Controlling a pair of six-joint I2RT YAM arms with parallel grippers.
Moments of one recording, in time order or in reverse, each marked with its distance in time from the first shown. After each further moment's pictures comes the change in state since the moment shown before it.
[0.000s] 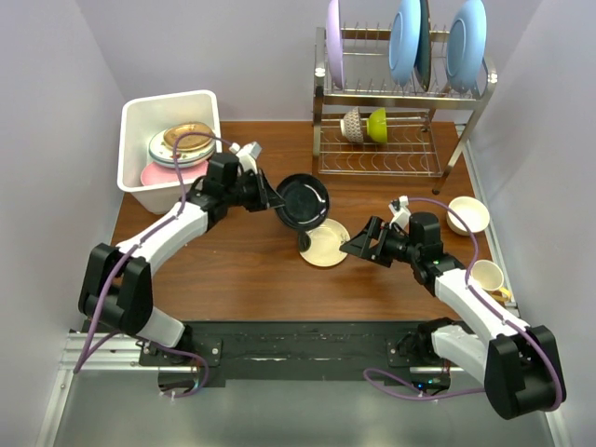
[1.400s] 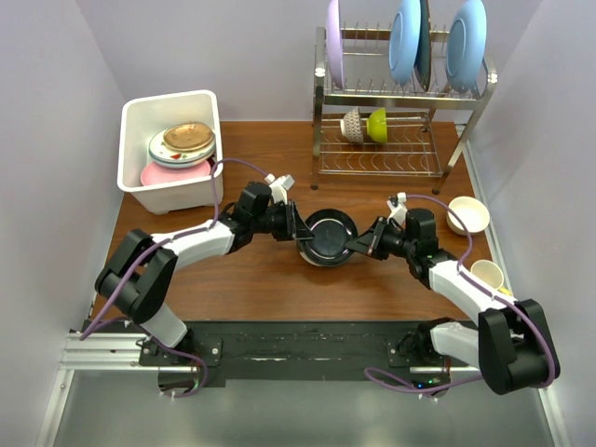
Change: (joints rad) left arm -0.213 0.107 -0.163 0.268 0.032 -0.127; right arm -0.003 0.142 -0.003 0.169 -0.015 0.050
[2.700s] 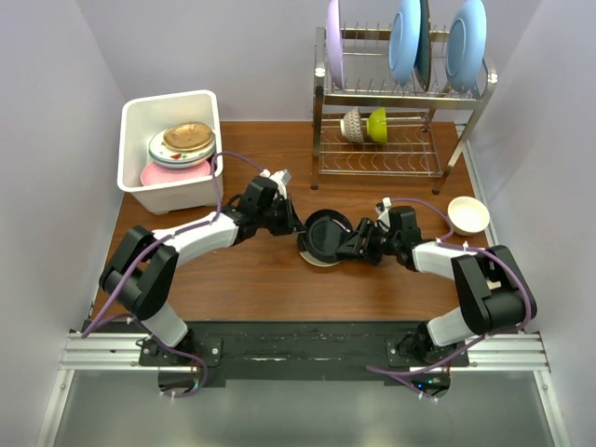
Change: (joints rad) left arm 0.000 0.030 0.107 -0.195 -0.212 0.016; right arm 0.018 0.342 0.079 0.013 0.057 -0.036
